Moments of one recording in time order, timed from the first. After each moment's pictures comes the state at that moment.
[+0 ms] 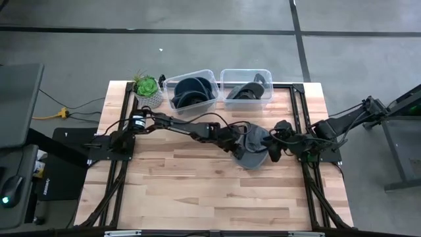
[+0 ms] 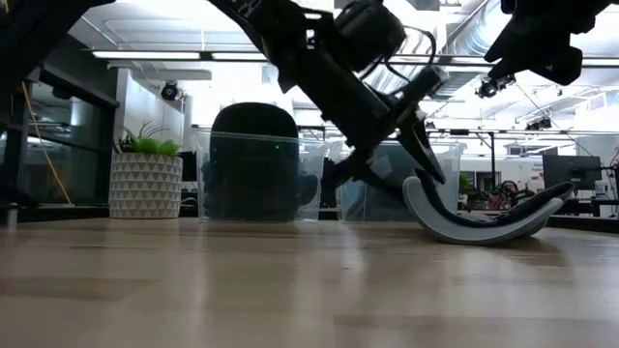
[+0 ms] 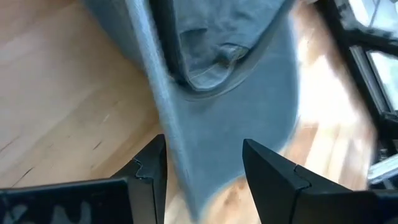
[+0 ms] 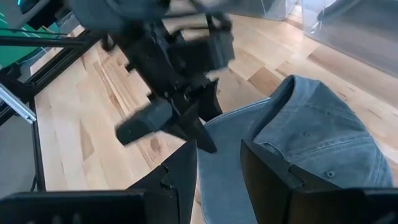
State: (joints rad) left arm 0.00 2.17 1.59 -0.17 0.10 -0.88; right arm 0.42 0.83 0.74 -0.68 0.53 1.02
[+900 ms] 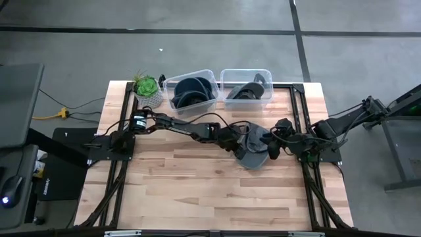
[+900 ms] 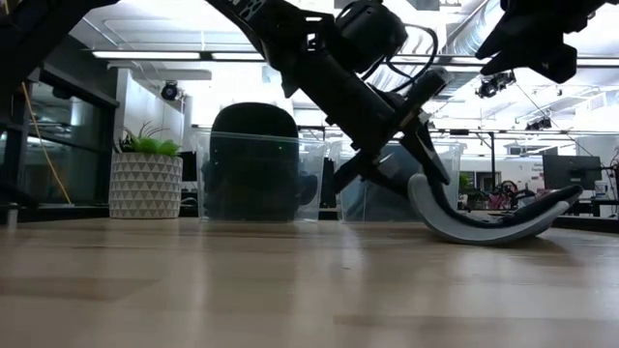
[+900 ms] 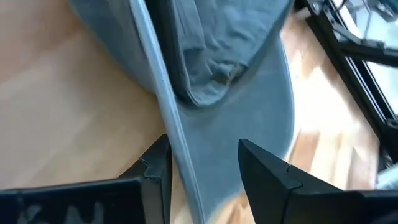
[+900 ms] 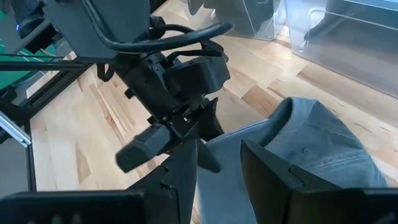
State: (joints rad) left arm 0.00 2.18 1.59 -0.11 0.06 -0.83; right arm 0.42 0.83 0.74 -0.65 0.61 1.03
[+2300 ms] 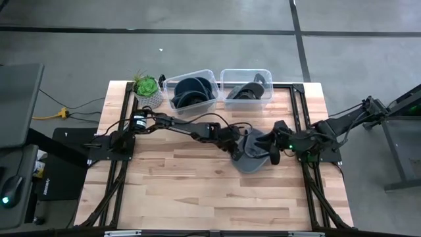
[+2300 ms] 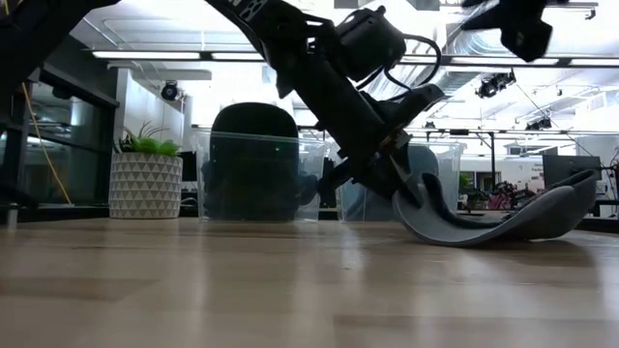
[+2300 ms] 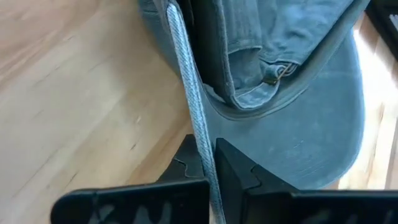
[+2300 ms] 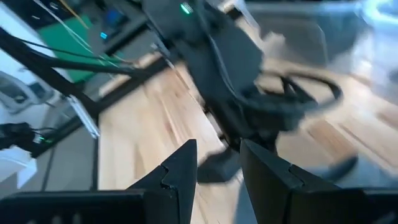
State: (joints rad) left arm 0.00 2.18 1.59 -0.22 0.06 -0.74; right arm 0.42 0.84 0.74 -0.38 0.51 0.80
